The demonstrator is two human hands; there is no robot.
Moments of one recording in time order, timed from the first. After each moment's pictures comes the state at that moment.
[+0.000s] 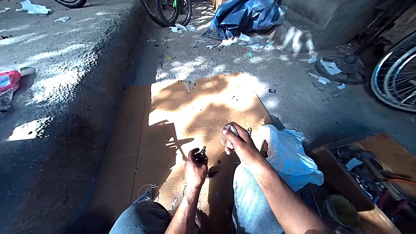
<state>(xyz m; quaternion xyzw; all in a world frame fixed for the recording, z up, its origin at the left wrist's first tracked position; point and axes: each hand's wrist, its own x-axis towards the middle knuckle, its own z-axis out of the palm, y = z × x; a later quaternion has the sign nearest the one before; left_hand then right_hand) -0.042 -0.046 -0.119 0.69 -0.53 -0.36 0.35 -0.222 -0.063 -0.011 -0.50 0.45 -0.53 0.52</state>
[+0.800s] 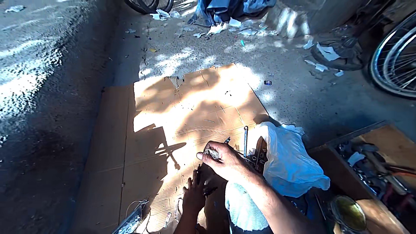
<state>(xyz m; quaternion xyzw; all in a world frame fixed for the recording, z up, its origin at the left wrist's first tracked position) -0.039 -0.038 -0.253 0.61 -0.73 -0.23 -0.21 -0.223 -0.090 -0.033 -0.65 0.54 -0.29 0.46</state>
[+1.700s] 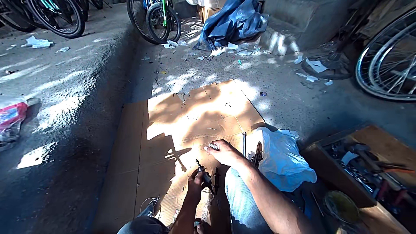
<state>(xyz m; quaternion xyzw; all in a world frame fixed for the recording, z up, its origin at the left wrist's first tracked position) -0.043 -0.042 -0.195 0.60 -0.26 -0.65 0.40 -0.229 -0.086 -0.028 -0.62 0.59 -0.23 0.46</state>
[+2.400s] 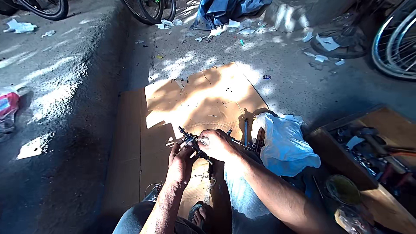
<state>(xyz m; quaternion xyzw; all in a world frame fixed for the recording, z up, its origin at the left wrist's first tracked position) -0.029 -0.045 -0.045 0.45 -0.29 -0.65 0.54 -0.204 -0.074 -0.023 -0.73 0.54 -0.26 0.32</state>
